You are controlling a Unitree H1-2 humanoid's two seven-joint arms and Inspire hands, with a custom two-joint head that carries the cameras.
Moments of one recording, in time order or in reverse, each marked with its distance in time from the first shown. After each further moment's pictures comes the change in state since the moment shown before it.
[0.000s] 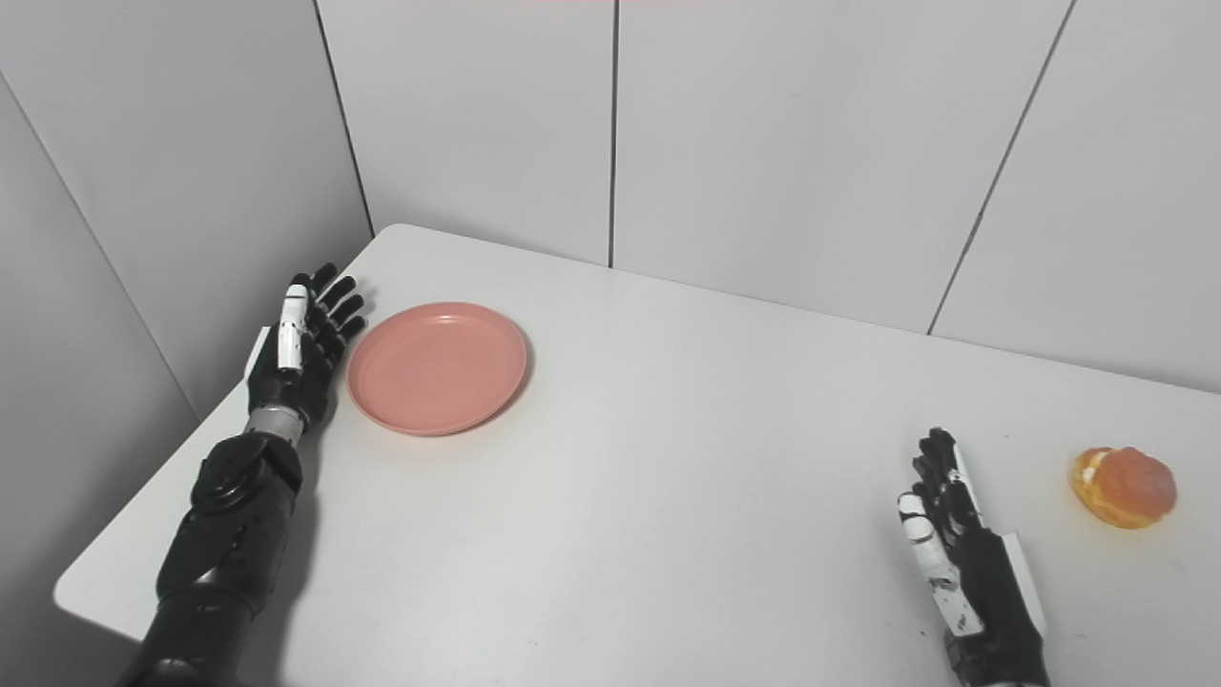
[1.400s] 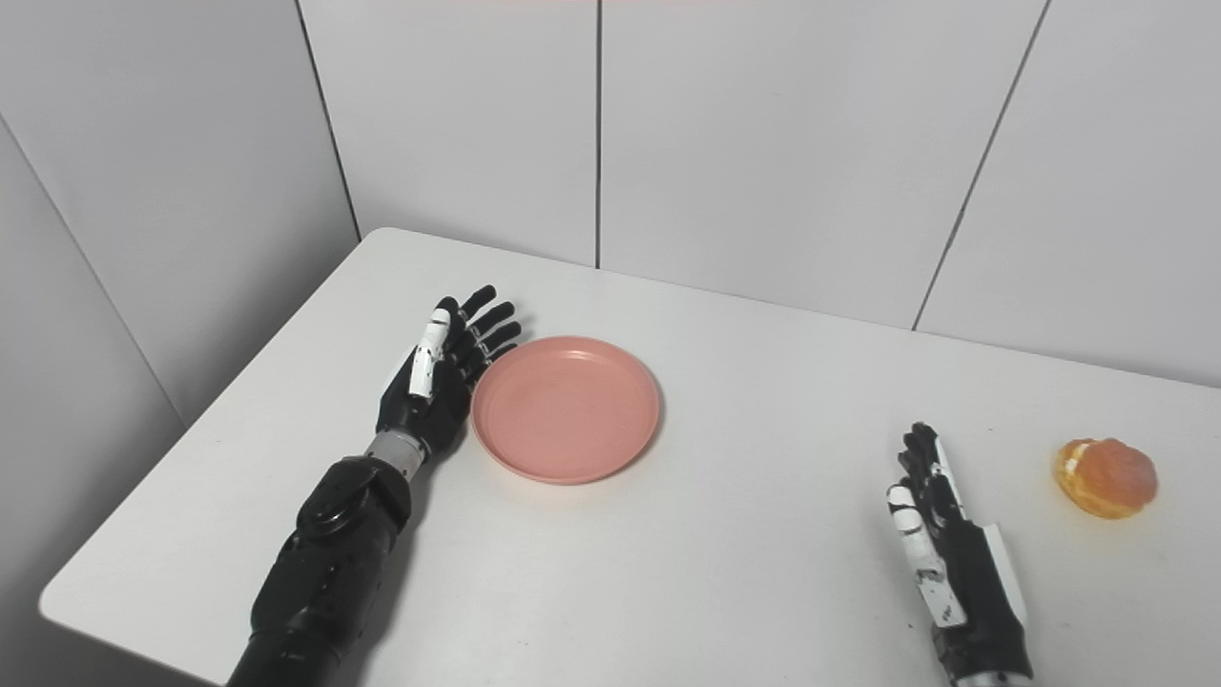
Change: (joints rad) left arm 0.008 -0.179 -0.191 -0.125 -0.008 0.073 -0.084; right arm 0.007 0.005 0.006 -0.013 -0.052 0.001 -0.026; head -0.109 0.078
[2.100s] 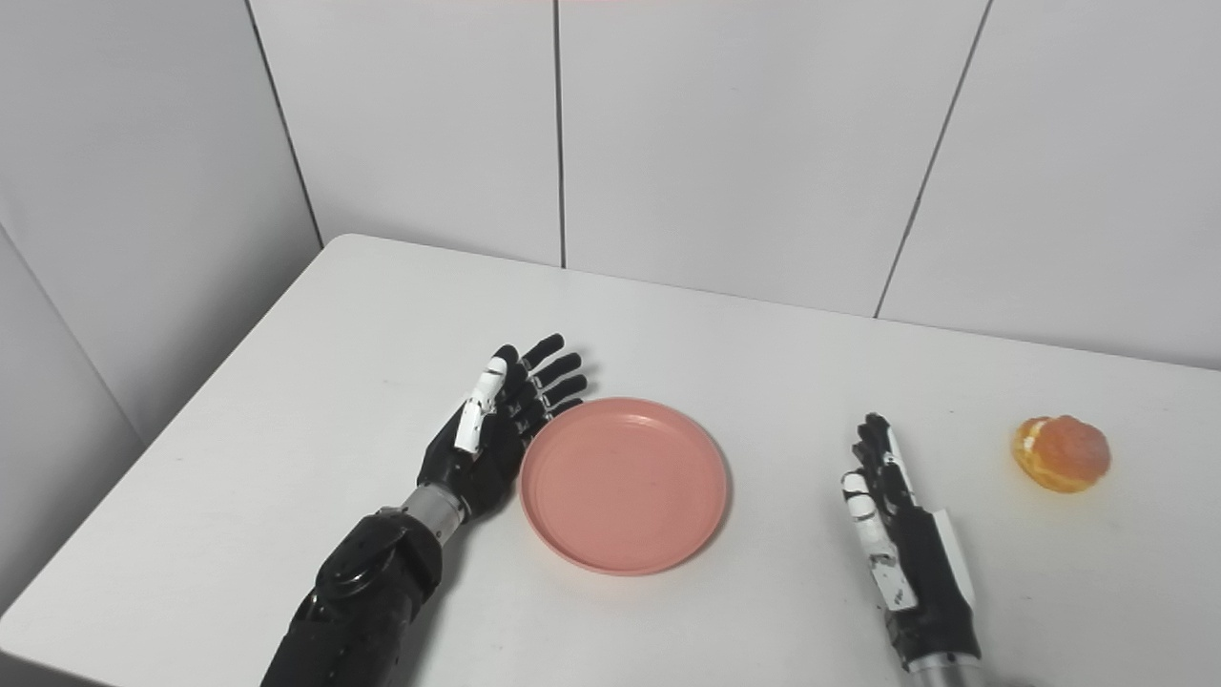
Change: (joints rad) left arm 0.118 -0.115 -0.139 -0.269 0.000 0.202 0.003; right arm 0.027 0.031 0.013 -0.048 -0.013 0.041 -0.032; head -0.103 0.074
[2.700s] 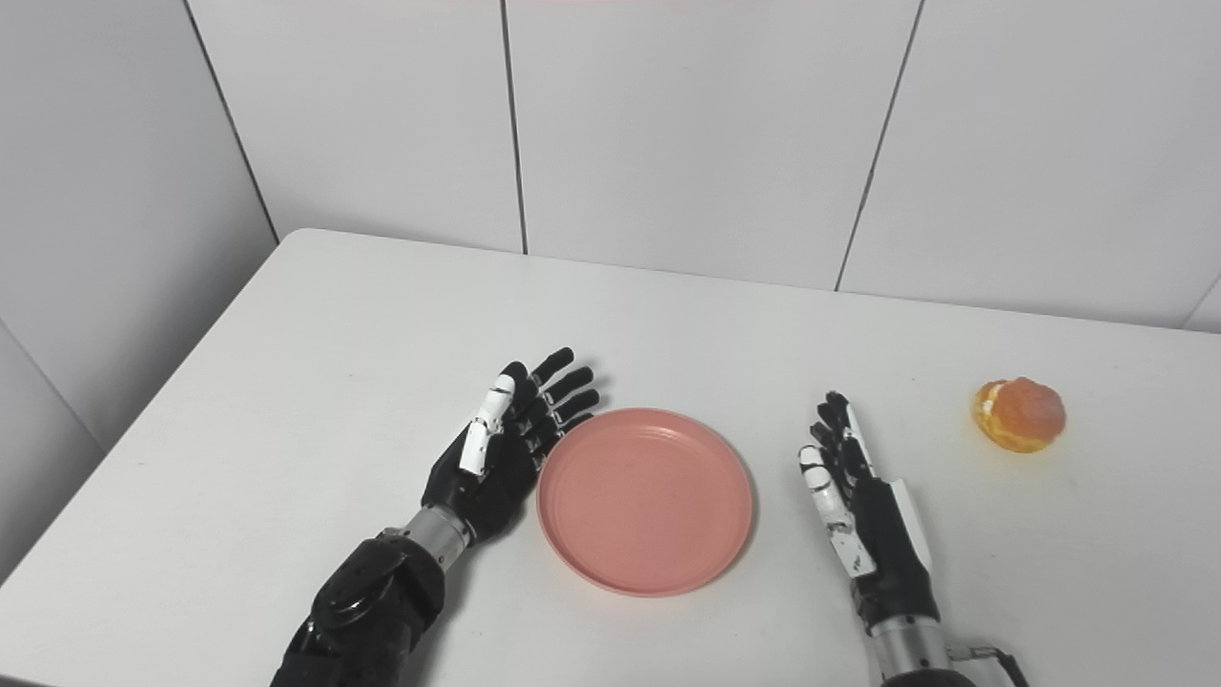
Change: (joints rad) left arm 0.051 -0.027 -0.054 -0.057 0.000 0.020 -0.016; right arm 0.009 0.016 0.011 -0.022 -0.048 0.064 -0.031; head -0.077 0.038
